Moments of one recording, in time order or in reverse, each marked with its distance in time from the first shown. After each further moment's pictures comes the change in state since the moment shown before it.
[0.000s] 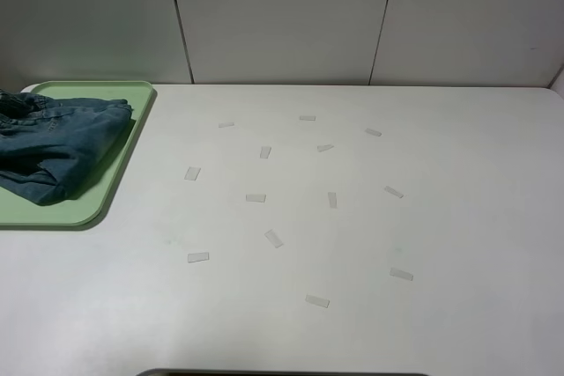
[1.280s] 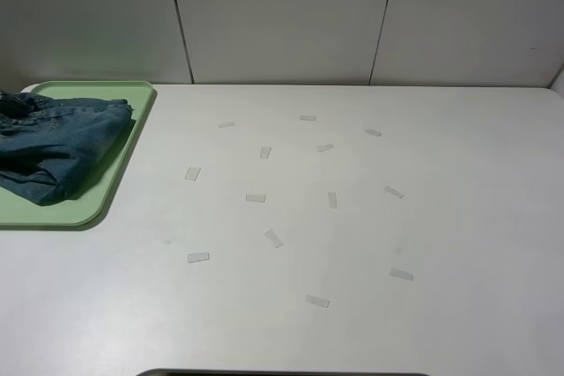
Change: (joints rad) left arm 0.000 -0.662 0.241 -0.010 0.274 -0.077; right arm 0.000 0.000 0.000 0.000 0.000 0.000
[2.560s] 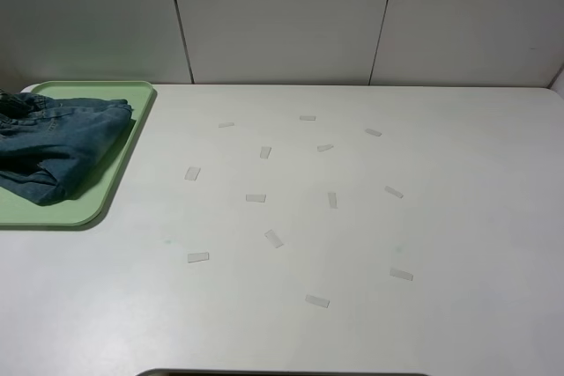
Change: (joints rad) left arm 0.000 0.000 0.143 0.024 0.013 0.001; right arm 0.000 0.000 0.000 0.000 0.000 0.000
